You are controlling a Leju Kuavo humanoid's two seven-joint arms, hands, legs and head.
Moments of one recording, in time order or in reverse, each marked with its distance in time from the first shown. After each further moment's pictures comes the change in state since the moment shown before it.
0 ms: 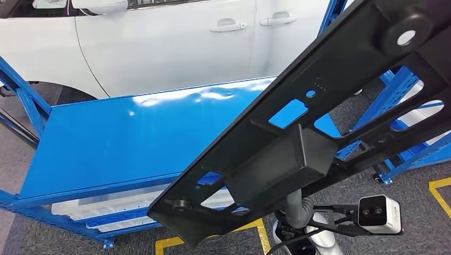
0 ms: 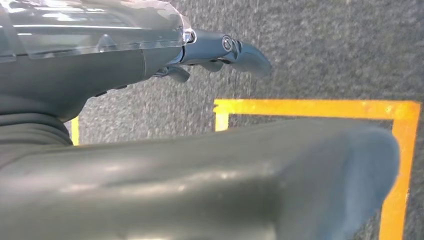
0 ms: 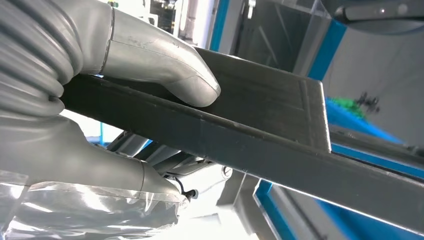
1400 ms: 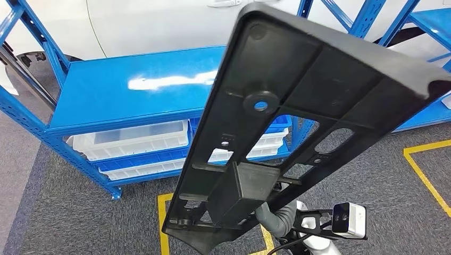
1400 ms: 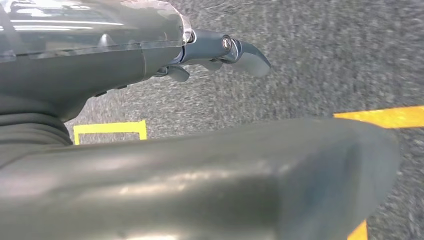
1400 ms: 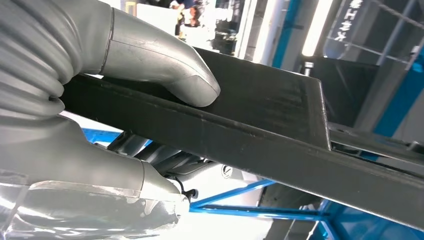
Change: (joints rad) left arm 0.008 0.009 -0.037 -0.004 -0.126 -0.016 0.099; right arm 0.013 -0.063 0.033 0.091 0.172 0.070 0.006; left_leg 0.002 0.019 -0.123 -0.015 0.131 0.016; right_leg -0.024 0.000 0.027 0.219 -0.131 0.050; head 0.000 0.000
